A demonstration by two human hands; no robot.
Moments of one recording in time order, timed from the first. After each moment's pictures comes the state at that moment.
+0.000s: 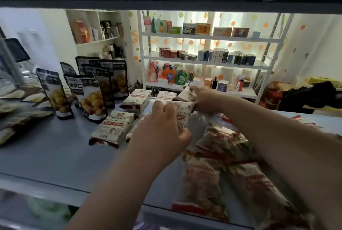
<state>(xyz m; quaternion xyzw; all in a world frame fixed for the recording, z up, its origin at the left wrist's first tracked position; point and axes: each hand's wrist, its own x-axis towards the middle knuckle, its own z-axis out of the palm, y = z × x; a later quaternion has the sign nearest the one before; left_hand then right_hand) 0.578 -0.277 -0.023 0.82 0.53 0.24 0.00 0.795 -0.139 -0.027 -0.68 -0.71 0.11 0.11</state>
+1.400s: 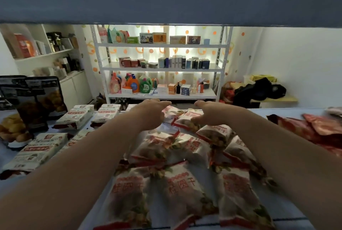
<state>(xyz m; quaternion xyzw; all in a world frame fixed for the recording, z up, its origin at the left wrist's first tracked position) 0.736 -0.179 -0.016 0.92 0.37 0.07 0.02 0.960 -0.256 -0.016 -0.78 -0.61 0.09 0.00</state>
